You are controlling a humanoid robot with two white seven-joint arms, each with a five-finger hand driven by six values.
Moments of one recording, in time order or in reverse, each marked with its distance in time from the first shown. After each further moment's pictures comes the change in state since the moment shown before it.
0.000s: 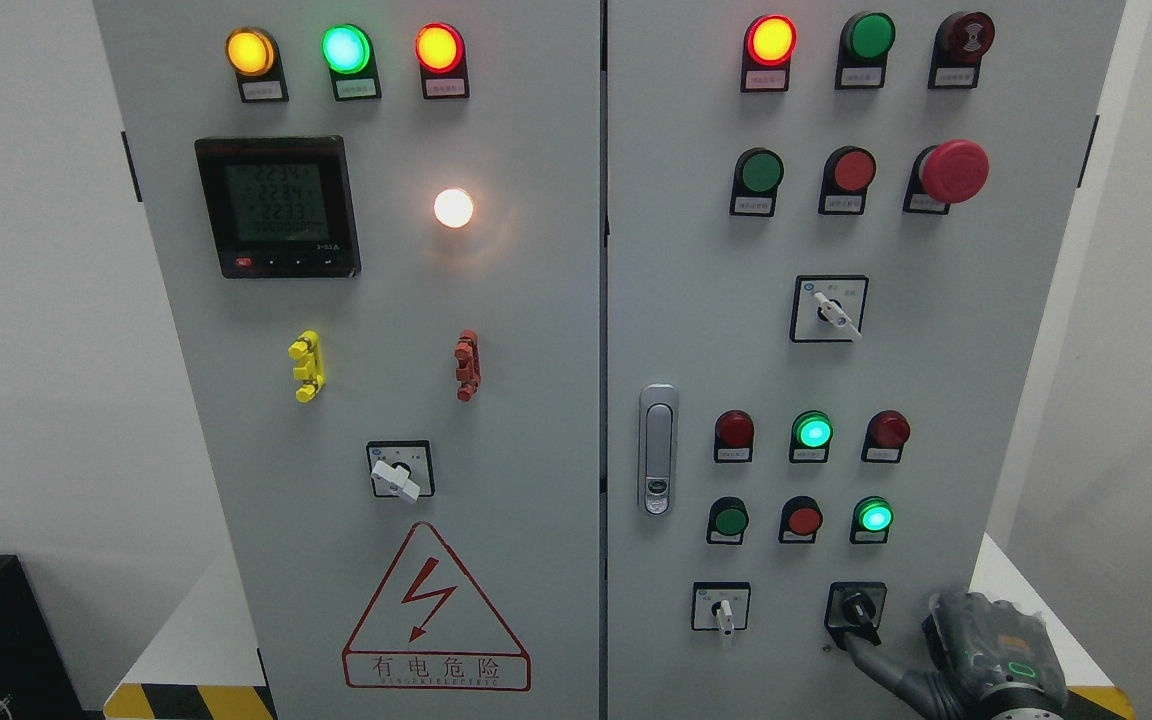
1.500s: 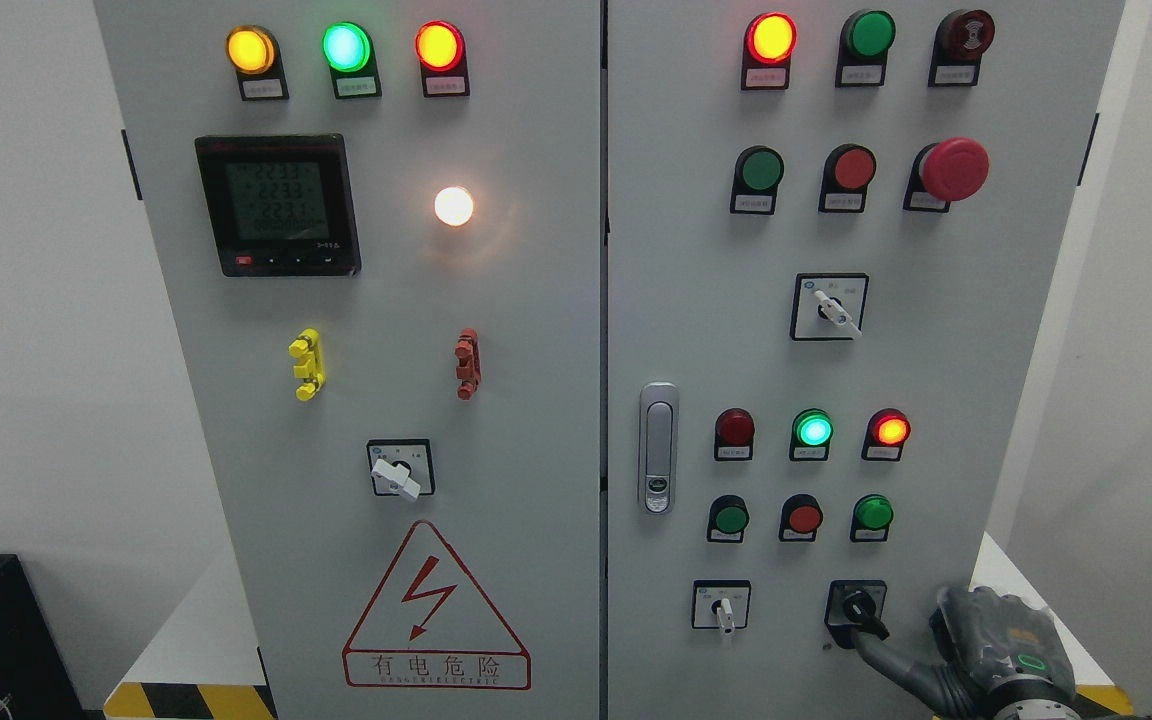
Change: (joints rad) left arm 0.000 0.000 0.000 0.000 0.000 0.000 0.000; right arm -0.015 -0.004 -0.023 -0.002 -0.020 0.003 0.005
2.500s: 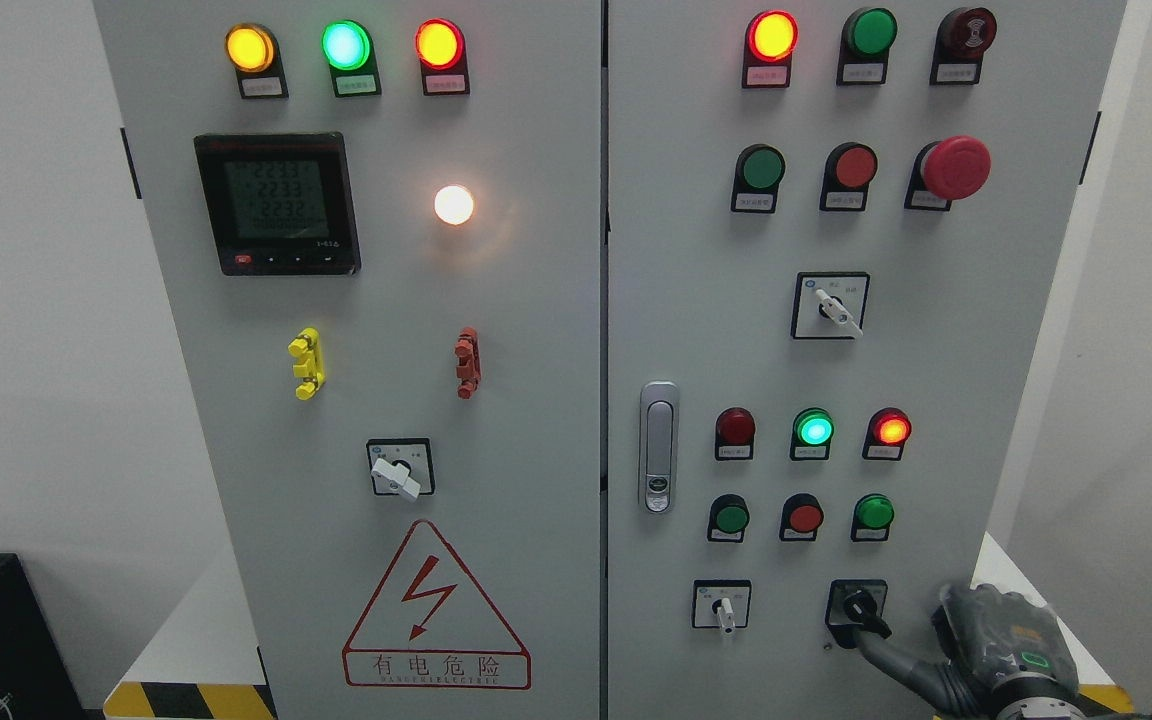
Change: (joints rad) left arm 0.000 0.000 0.000 0.000 0.000 0.000 0.000; right arm 0.004 -0.004 -0.001 -0.009 -0.006 0.000 0.001
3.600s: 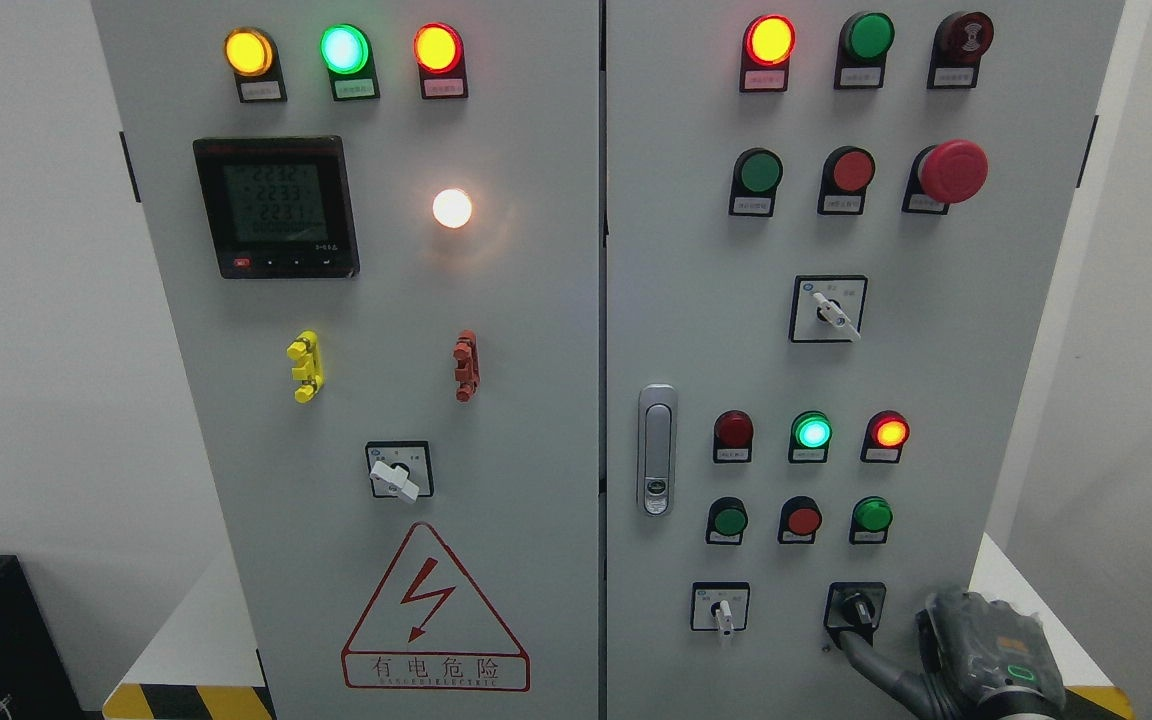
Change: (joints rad) left arm 0.000 0.000 0.000 0.000 0.000 0.000 0.000; right arm 0.031 0.007 0.038 -0.030 -0.004 0.000 -0.021
